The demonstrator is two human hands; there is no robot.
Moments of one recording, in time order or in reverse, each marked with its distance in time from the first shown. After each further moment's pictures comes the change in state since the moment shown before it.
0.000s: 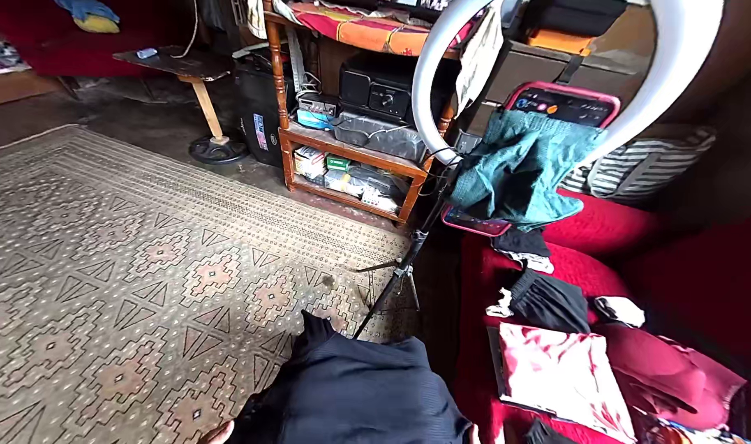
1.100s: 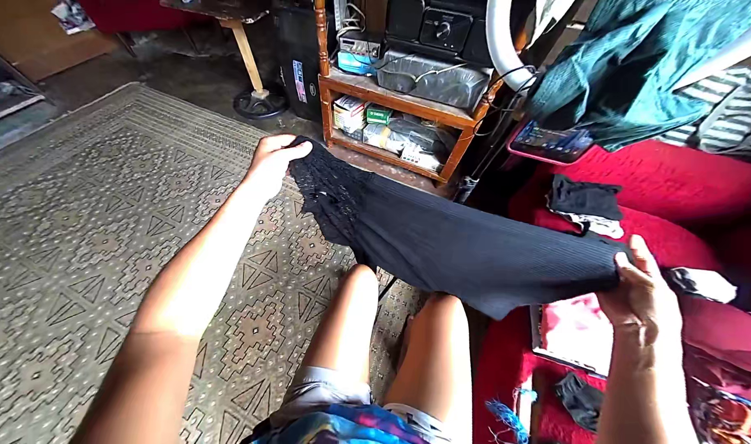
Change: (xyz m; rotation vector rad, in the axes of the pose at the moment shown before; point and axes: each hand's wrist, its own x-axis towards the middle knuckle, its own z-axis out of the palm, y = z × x) left_hand 0.062 0.388 0.128 0.353 0.193 0.781; right_hand 0.043 -0.230 0.225 -0.608 -0.153 -0.602
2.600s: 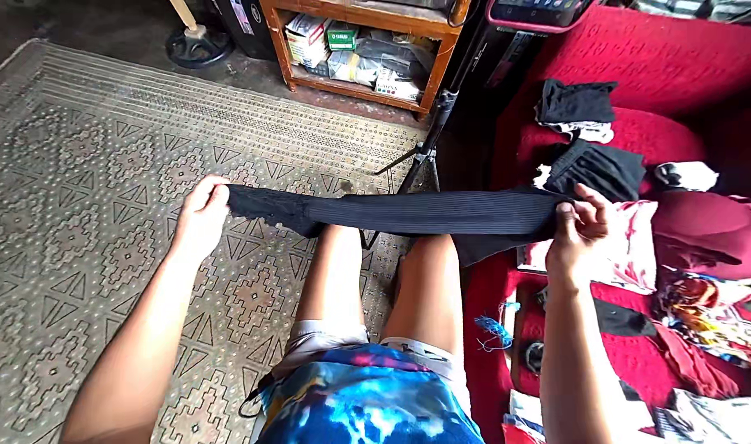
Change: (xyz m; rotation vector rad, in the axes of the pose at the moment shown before) left_hand -0.137 -0.079 -0.049 0.236 -0.109 0.067; right_hand -0.072 0.061 -0.005 -0.394 0.027 -0.464
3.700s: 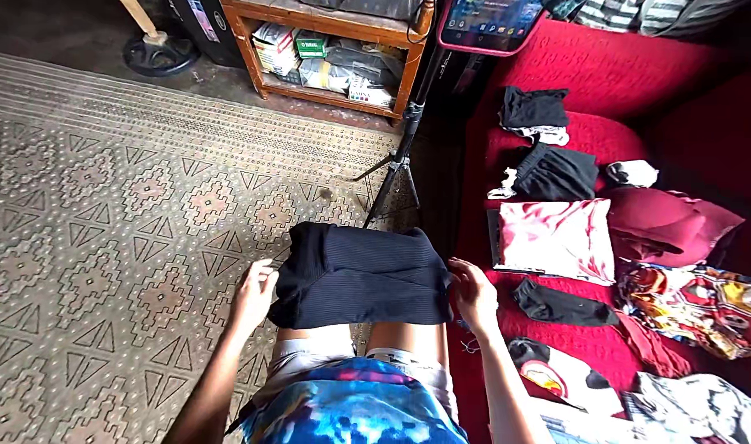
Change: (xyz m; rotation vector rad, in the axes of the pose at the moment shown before) left_hand -0.091 -0.064 0.099 0.472 -0.181 -0.313; right_hand -0.127 0.025 0.017 -0.537 -0.410 0.142
